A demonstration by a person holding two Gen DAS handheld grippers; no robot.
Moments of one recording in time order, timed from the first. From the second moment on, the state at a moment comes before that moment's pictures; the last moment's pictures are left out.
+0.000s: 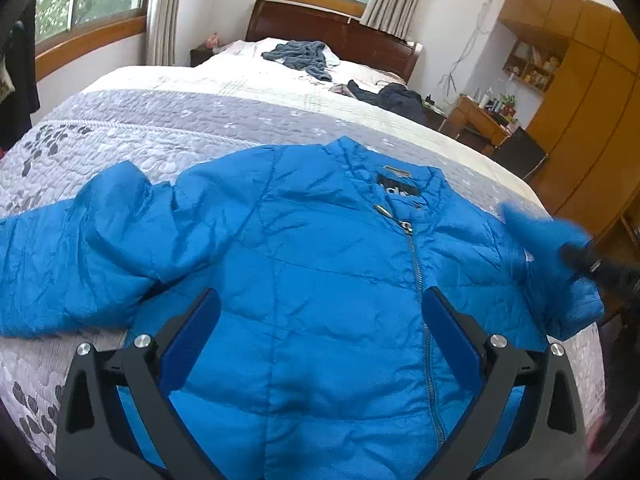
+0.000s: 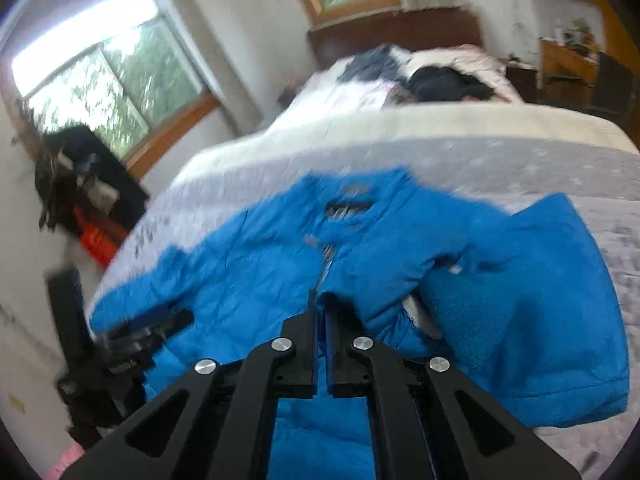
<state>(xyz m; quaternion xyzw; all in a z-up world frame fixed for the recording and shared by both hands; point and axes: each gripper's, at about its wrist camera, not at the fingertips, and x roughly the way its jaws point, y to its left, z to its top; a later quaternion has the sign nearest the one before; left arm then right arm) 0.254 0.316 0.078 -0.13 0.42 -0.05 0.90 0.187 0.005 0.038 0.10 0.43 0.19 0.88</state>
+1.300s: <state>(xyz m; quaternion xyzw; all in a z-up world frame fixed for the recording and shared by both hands) 0.301 0.257 0.064 -0.11 0.48 -0.14 0.86 0.190 -0.114 -0.012 0.18 0.47 0.14 0.85</state>
